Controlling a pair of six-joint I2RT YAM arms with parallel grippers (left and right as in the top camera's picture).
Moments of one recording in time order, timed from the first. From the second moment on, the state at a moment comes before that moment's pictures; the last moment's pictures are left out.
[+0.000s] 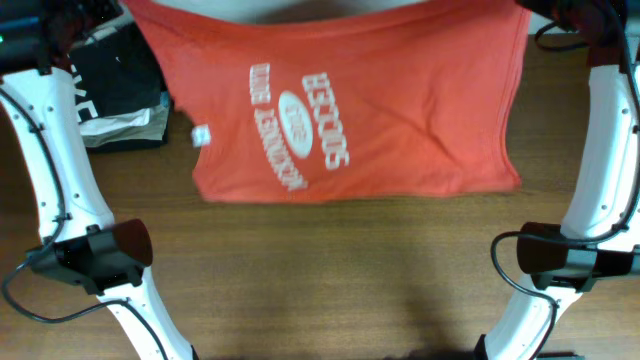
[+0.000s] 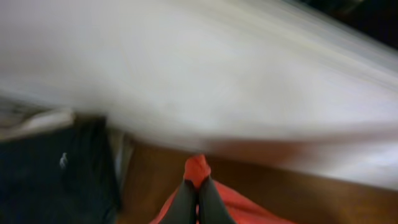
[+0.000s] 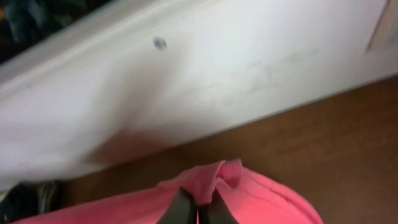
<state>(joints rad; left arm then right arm) 0.22 2.20 2.68 -0.97 0.35 -0.25 -0.14 2.06 2.68 -1.14 -0.18 0.33</state>
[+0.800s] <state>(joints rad) 0.27 1.64 2.00 -1.66 0.19 -0.18 -0.27 1.44 1.82 -1.69 -0.10 0.29</state>
